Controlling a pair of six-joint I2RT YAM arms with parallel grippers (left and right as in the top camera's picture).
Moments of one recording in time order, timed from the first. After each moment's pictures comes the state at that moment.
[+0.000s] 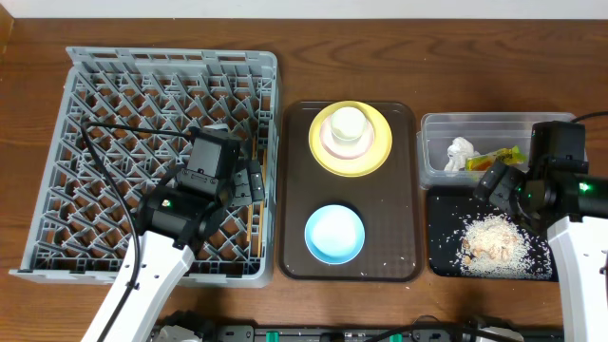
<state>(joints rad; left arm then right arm) -0.34 1.14 0.99 -0.87 -0.17 -0.43 -0.12 1.20 1.09 -1.16 0.14 0.49</state>
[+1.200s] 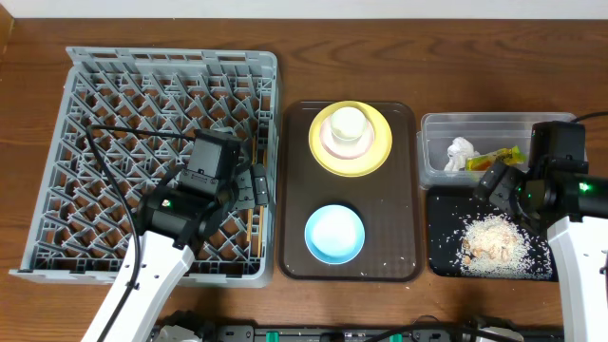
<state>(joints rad) -0.34 1.14 0.99 -0.89 -0.09 -0.43 -0.12 1.20 1.09 -1.16 0.14 0.49</state>
